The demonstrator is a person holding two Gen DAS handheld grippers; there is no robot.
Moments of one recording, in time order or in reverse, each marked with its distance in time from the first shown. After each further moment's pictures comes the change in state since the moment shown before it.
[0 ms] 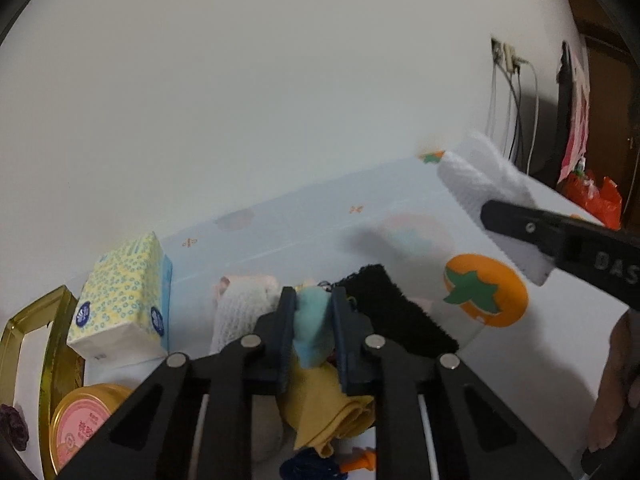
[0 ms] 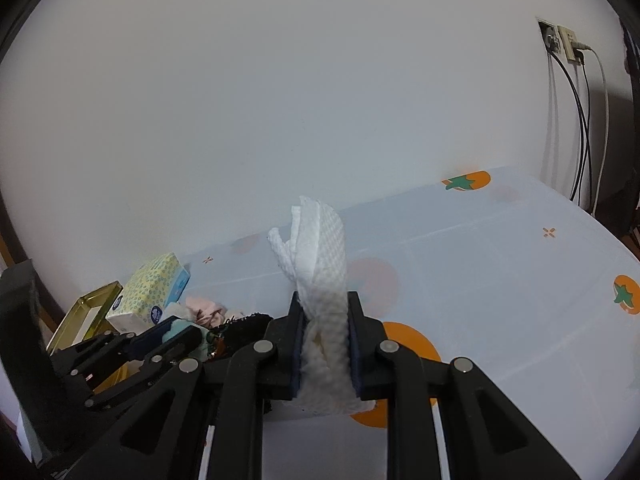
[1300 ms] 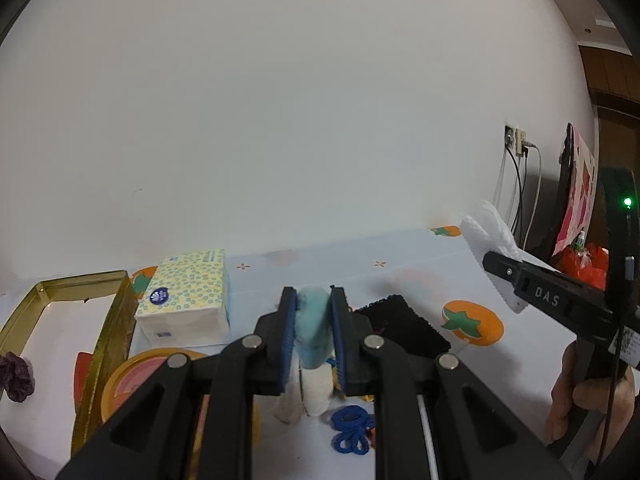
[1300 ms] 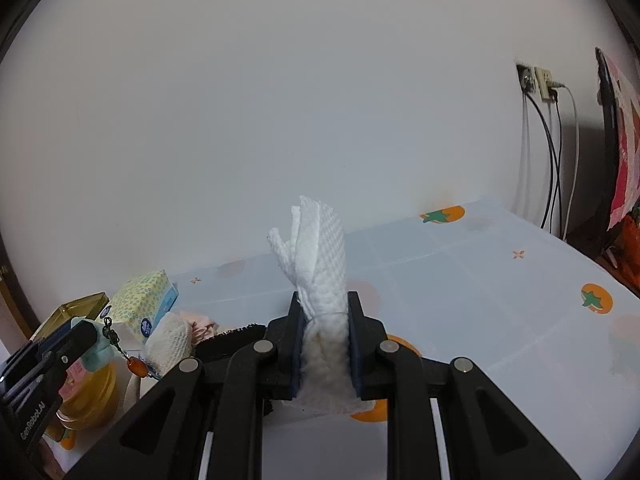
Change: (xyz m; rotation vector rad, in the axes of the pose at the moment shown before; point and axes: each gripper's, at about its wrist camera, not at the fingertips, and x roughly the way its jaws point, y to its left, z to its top) left arm -0.081 0.047 -0.034 -0.160 -0.227 0.024; right arm -0.027 0.023 -0.020 -0.043 -0.155 -0.109
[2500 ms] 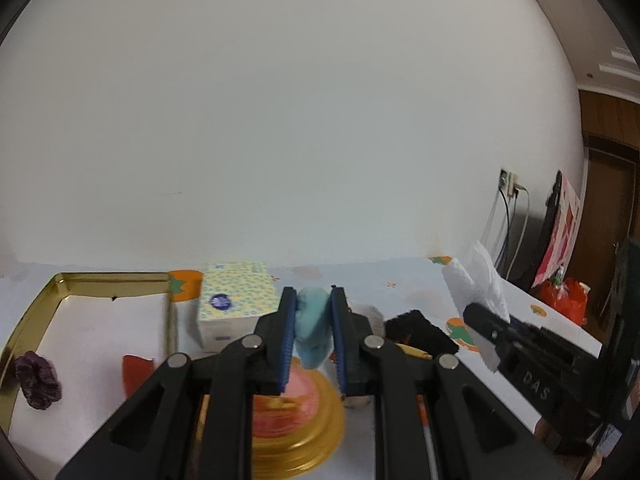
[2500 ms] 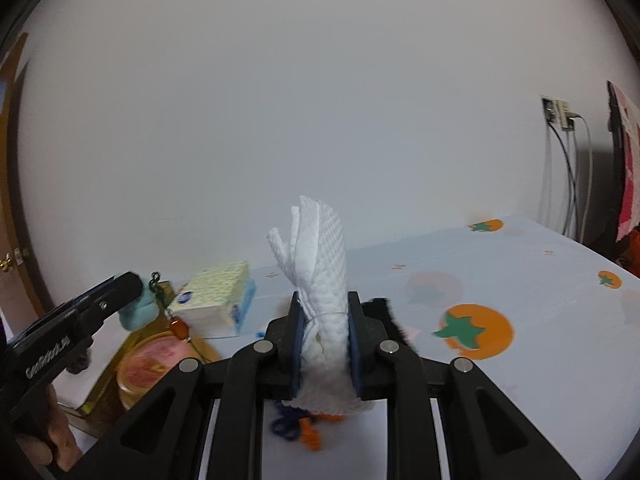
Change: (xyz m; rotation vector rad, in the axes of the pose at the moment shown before) left arm -0.044 0.087 0.001 -0.109 -0.068 -0.077; right arm -0.049 0.113 -0.040 -0.057 -0.079 0.060
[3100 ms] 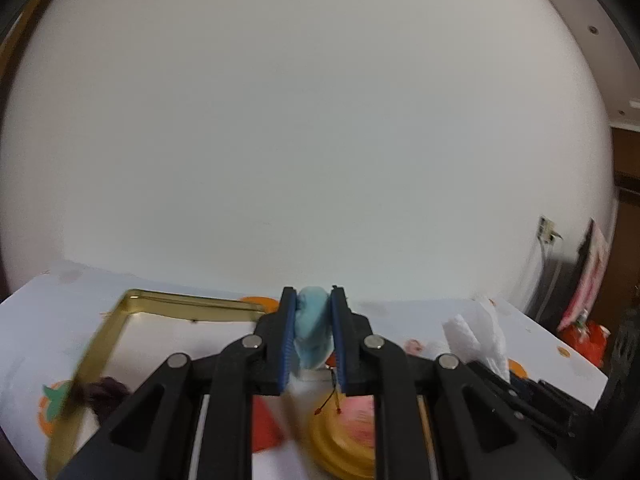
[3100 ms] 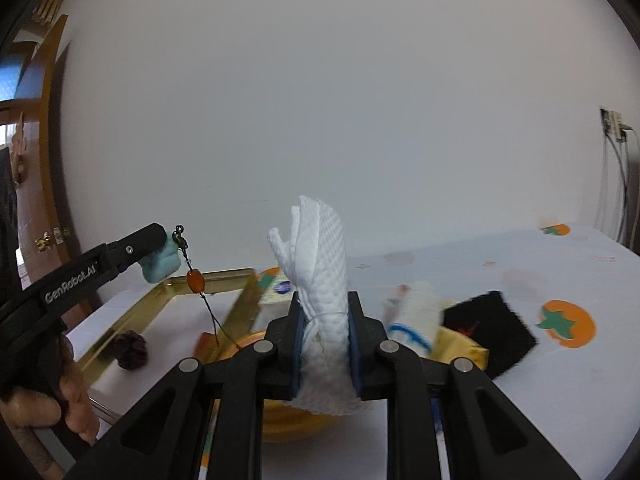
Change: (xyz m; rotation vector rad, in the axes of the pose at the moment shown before) left arm -0.040 0.087 0.019 -0.107 -0.098 0.133; right arm 0.010 0.093 -0.012 -0.051 0.023 0.169
